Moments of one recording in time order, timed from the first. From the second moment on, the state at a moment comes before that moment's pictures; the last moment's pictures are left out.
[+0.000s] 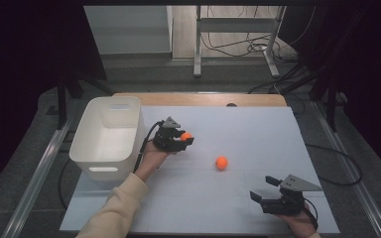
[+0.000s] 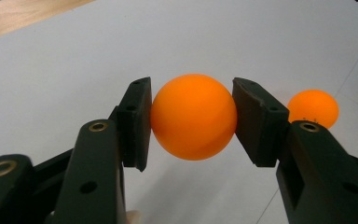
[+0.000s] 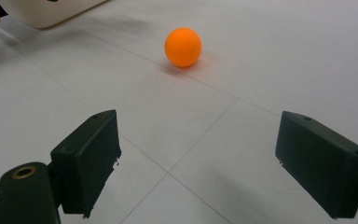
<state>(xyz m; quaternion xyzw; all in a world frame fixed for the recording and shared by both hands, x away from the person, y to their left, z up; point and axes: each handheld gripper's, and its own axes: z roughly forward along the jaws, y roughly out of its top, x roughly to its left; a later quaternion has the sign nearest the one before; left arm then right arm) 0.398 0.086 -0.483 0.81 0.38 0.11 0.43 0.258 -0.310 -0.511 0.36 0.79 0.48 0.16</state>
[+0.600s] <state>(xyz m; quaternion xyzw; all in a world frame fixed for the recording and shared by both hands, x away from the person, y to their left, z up) 0.391 0.089 -0.469 0.81 0.37 0.11 0.45 0.258 -0.310 -0.511 0.36 0.78 0.48 0.16</state>
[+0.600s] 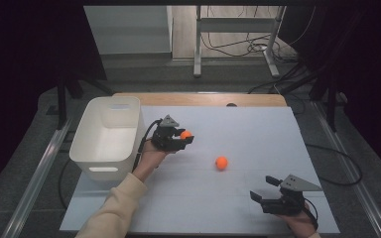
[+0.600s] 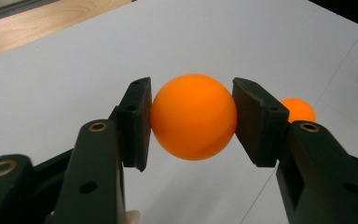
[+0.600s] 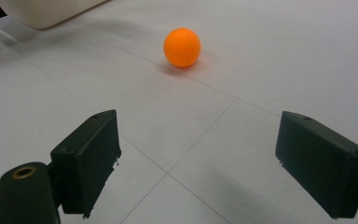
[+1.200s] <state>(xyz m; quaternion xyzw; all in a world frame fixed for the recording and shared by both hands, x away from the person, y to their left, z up) 0.387 0.096 -0.458 0.80 0.37 0.12 0.46 0.258 -0.310 -0.511 0.36 0.78 0.48 0.16</state>
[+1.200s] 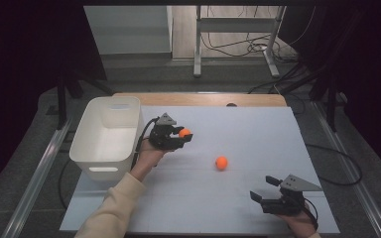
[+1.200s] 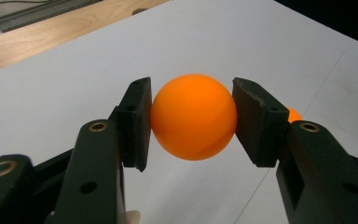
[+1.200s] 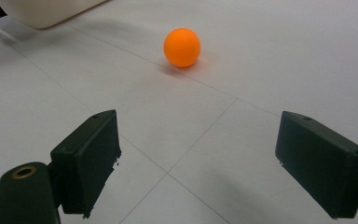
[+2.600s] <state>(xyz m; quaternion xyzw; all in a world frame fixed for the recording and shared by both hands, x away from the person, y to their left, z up) 0.370 0.109 -0.422 0.79 0.35 0.14 0.49 0.258 -0.310 -0.511 0.36 0.79 0.48 0.16</state>
